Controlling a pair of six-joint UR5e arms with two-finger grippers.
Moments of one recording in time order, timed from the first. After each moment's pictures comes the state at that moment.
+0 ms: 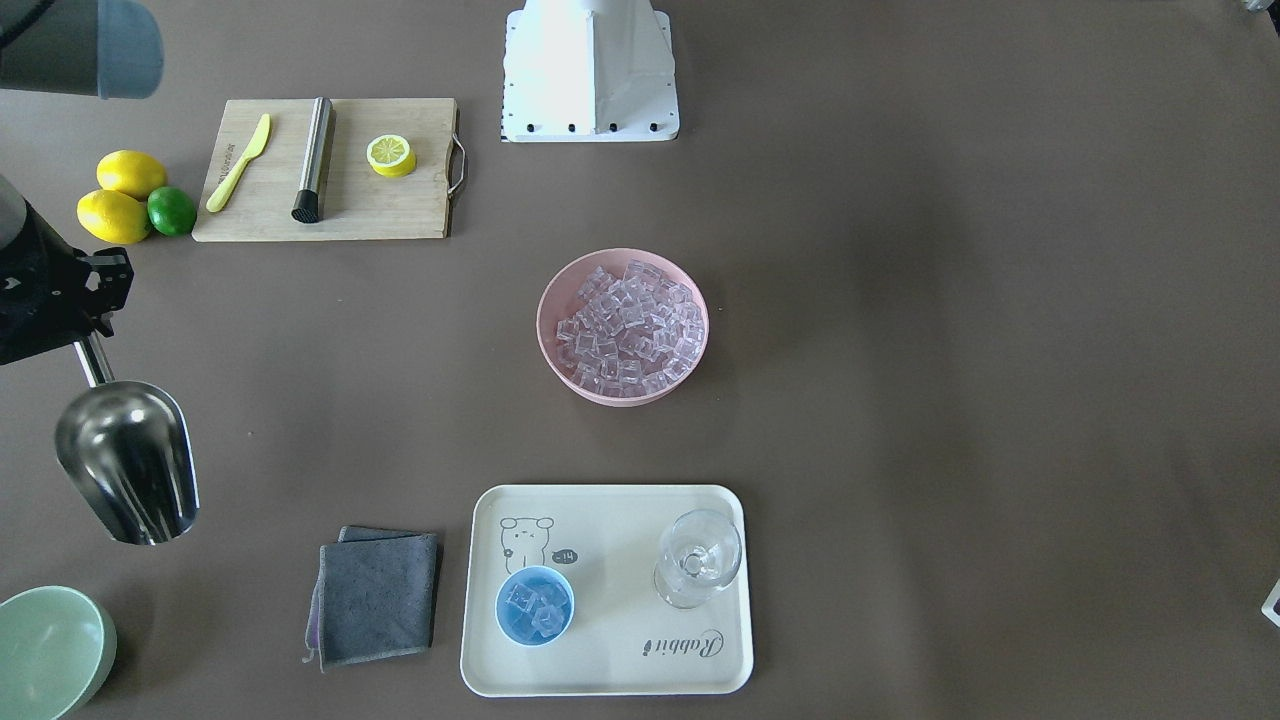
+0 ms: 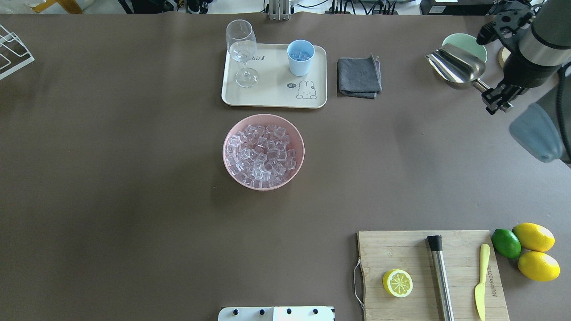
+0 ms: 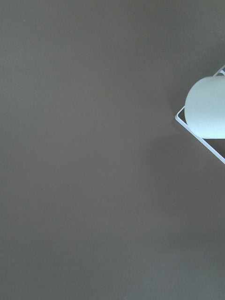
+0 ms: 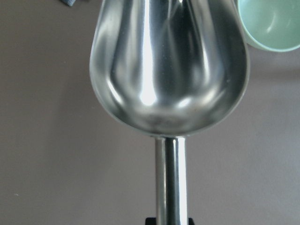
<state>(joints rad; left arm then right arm) -1.58 -1.61 -1.60 -1.45 -2.28 0.11 1.08 -1.27 1.92 -1.94 2.12 0.13</state>
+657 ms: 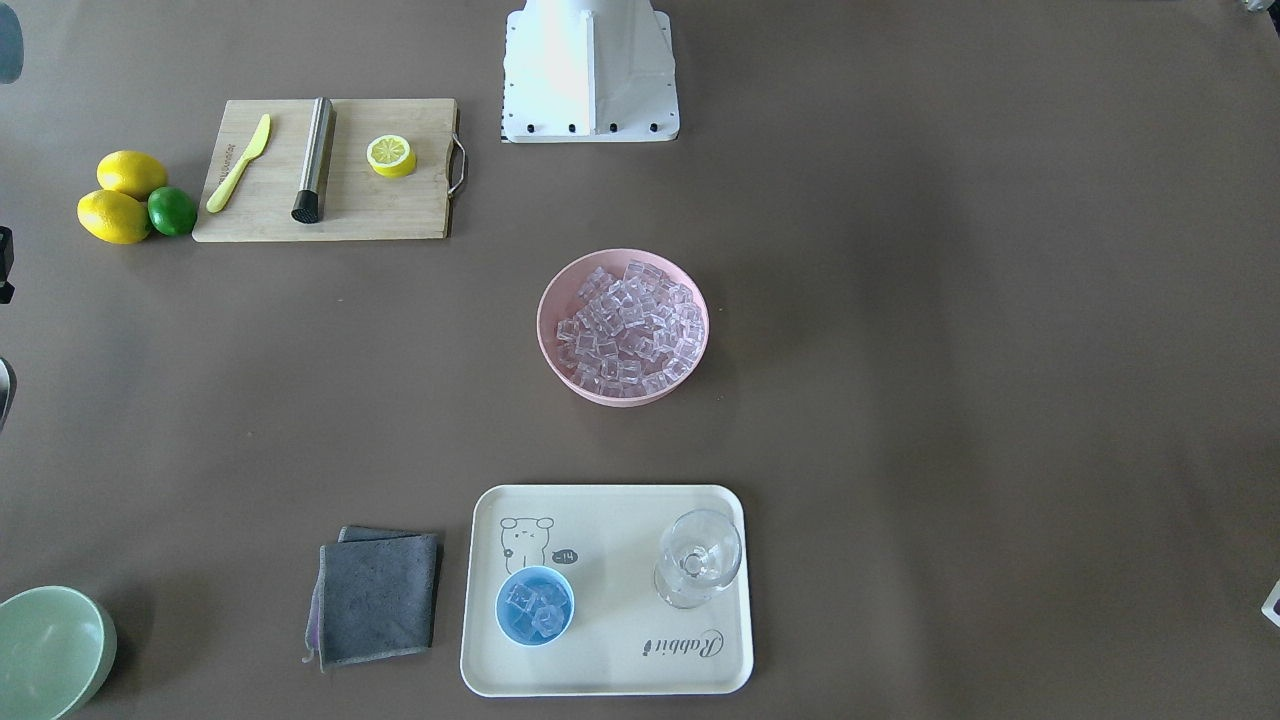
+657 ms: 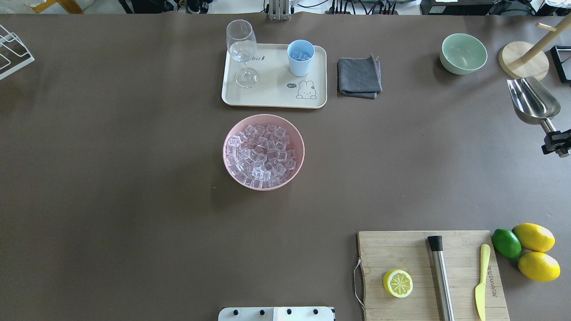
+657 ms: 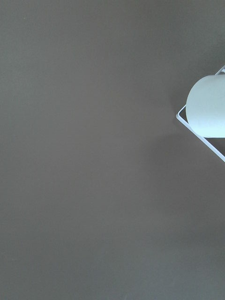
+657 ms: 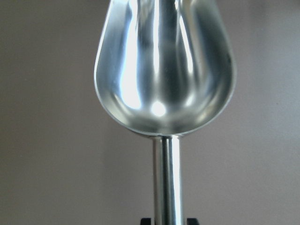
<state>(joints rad) -1.58 -1.61 -1.60 -1.45 -2.29 0.10 1.15 -1.72 1.93 -1.37 2.15 0.53</state>
